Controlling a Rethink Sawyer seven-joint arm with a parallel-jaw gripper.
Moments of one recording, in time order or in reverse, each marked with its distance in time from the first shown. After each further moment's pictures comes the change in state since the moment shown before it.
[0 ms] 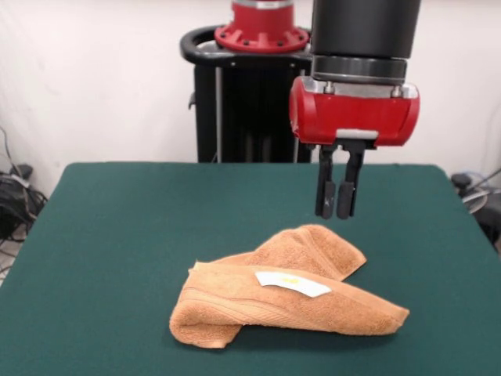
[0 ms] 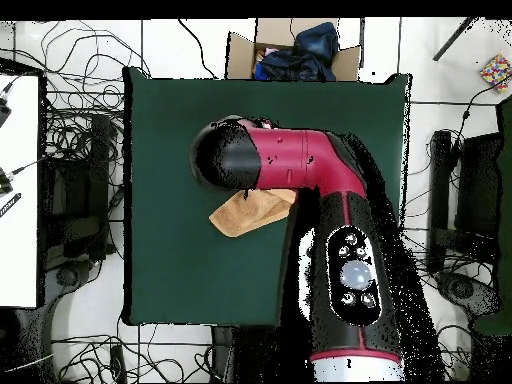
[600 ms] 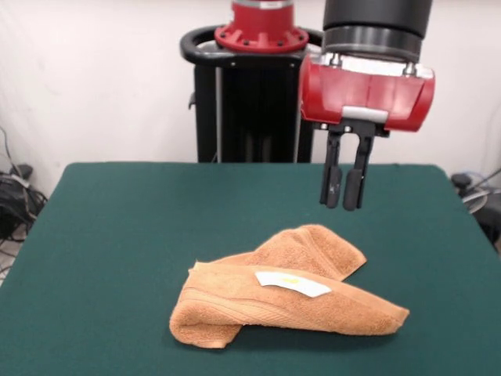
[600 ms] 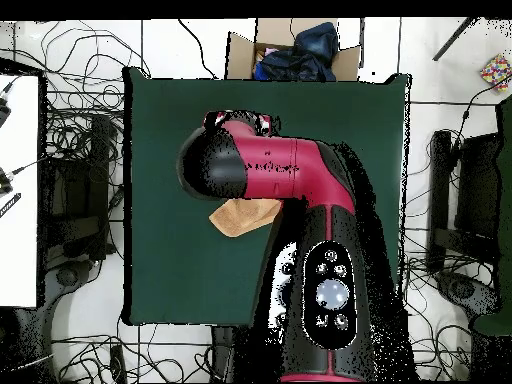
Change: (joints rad) arm 0.102 -0.008 -0.140 -0.002 0.060 -0.148 0.139
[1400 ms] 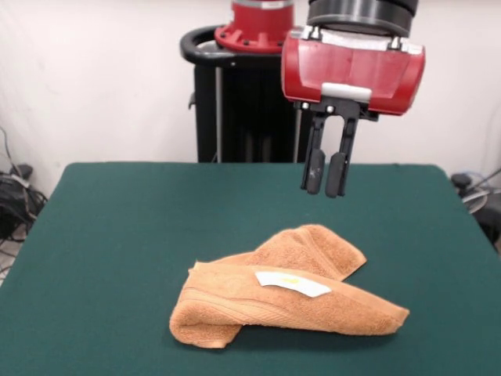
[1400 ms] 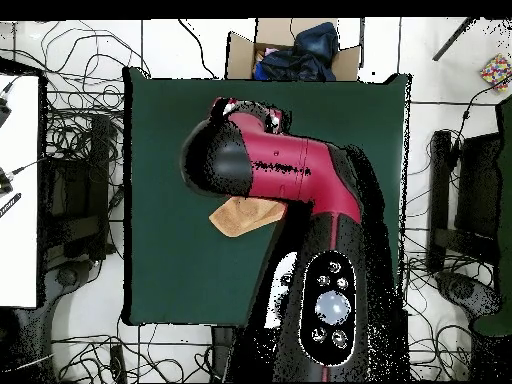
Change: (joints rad) arm 0.043 0.013 -0.100 -0.040 0.097 -0.021 0.079
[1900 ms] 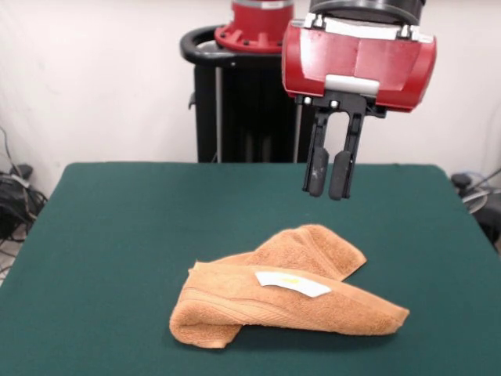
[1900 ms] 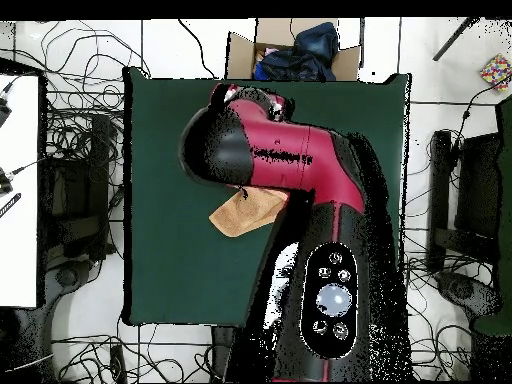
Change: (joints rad) arm 0.000 0.018 0.000 -0.056 -0.002 0.000 0.000
